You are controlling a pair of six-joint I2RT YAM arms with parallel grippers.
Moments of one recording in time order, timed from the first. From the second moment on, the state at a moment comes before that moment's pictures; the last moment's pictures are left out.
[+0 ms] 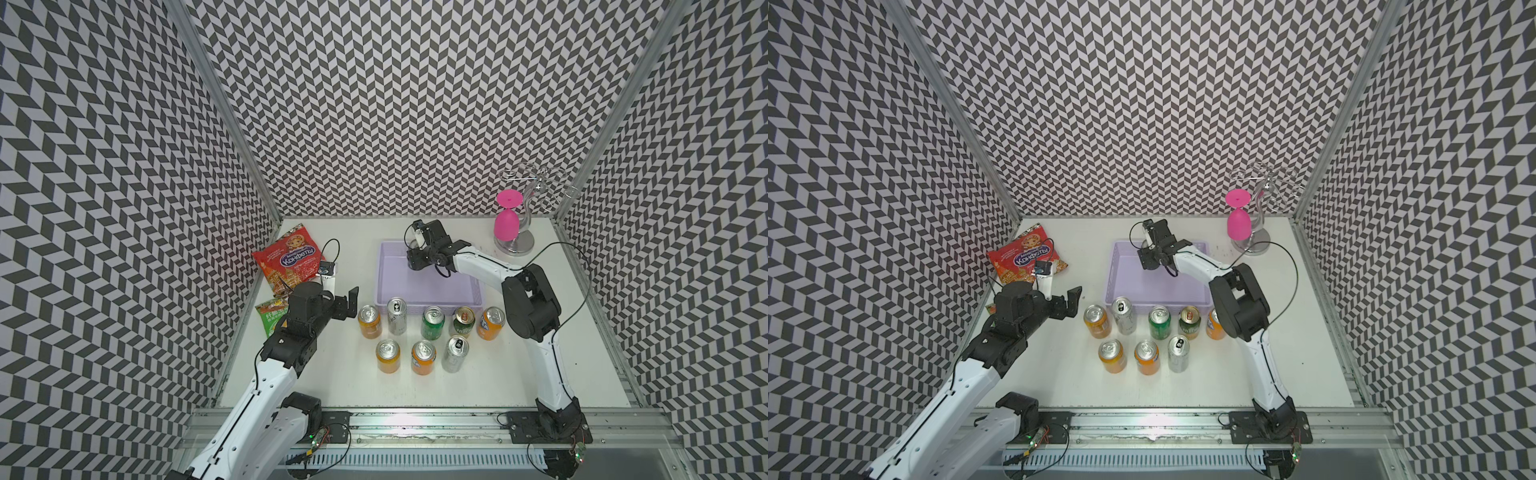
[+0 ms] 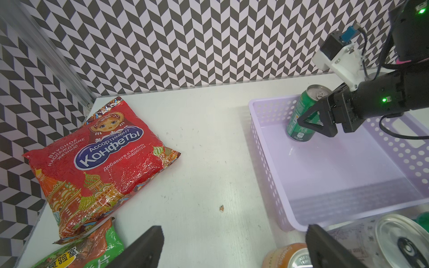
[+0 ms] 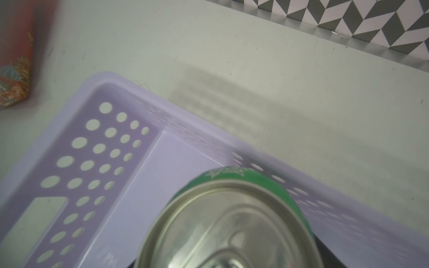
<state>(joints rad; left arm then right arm) -0.26 0.79 0.62 -0.28 -0.05 -0.04 0.56 2.23 1.76 -0.34 0.01 0.10</state>
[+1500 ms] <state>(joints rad) -0.26 0.79 0.62 -0.28 -0.04 -0.04 0.61 1.55 1.29 -0.37 0.06 0.09</state>
